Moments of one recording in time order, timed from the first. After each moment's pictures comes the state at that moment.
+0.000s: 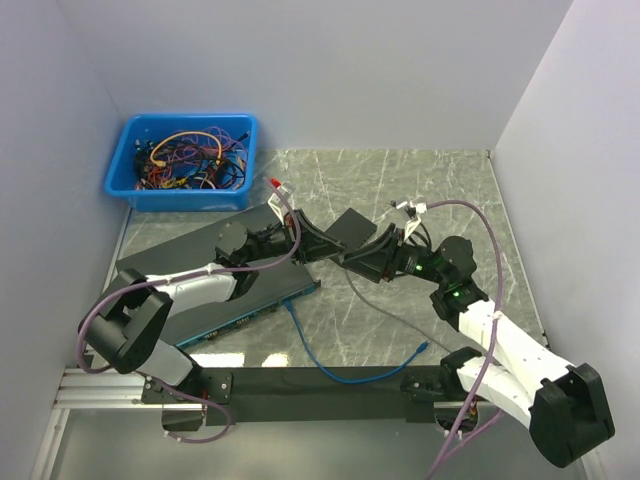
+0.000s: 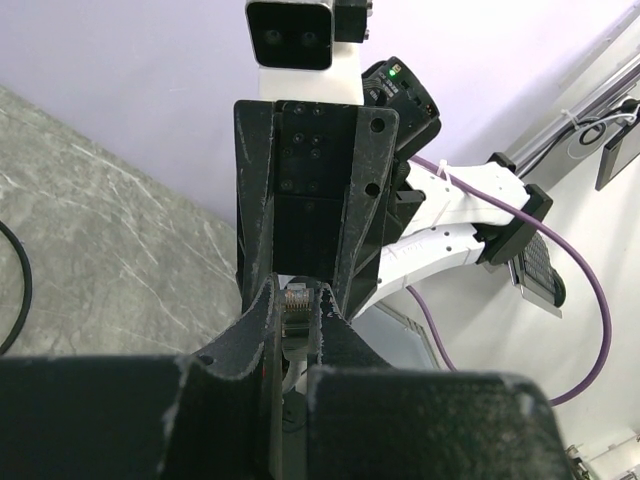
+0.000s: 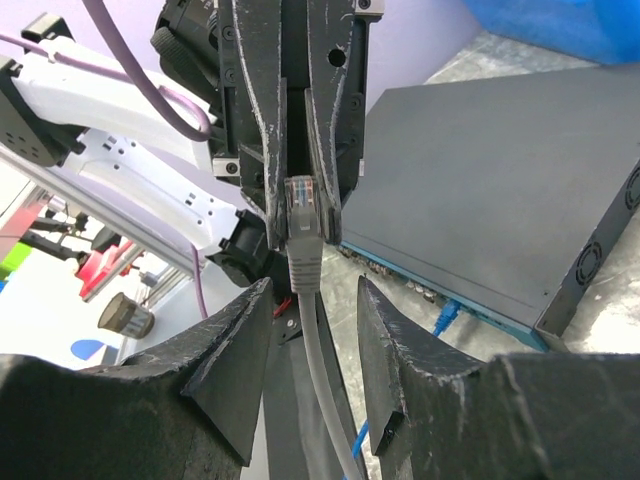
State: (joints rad) left arm -0.64 1.47 0.67 1.23 0.81 -1.05; right arm 0.42 0.92 0.46 0.60 -0.83 0.78
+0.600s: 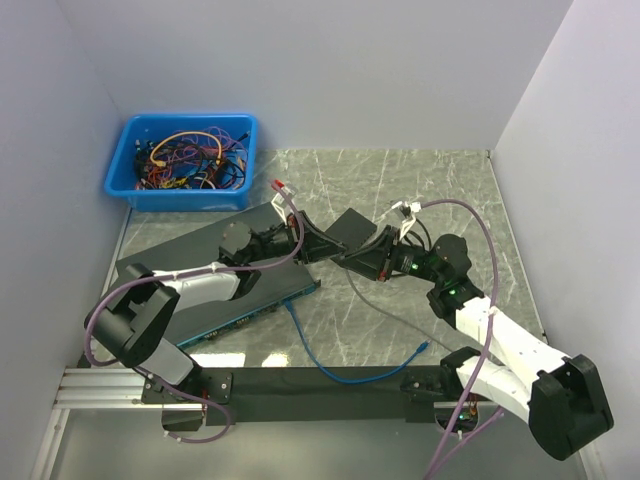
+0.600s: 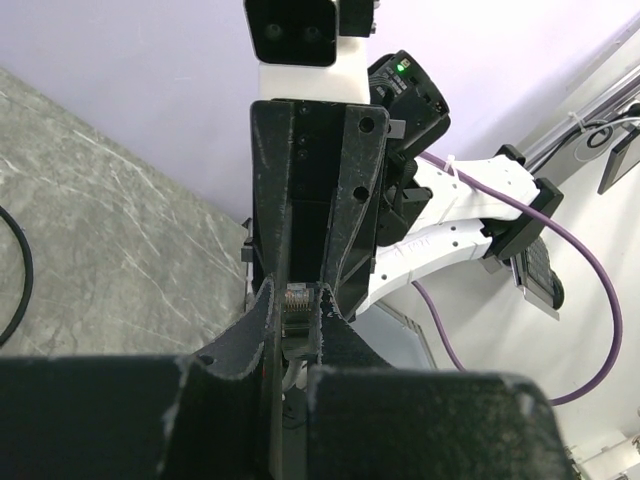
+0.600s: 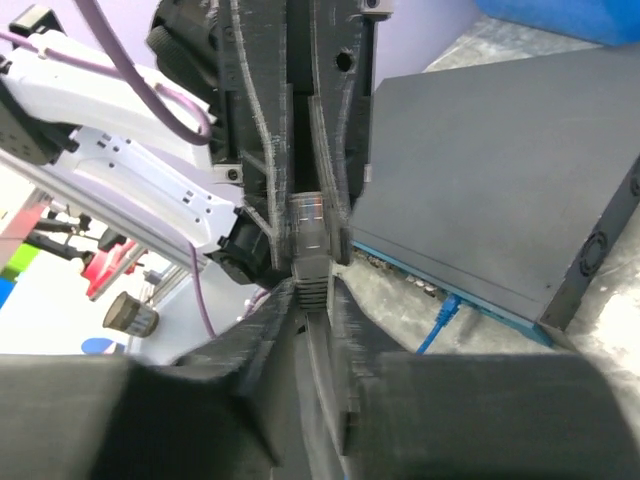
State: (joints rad) left arm -0.65 1.52 0.67 1.25 0.81 -1.07; right arm 0.44 0.97 0.46 0.61 -0.81 0.78
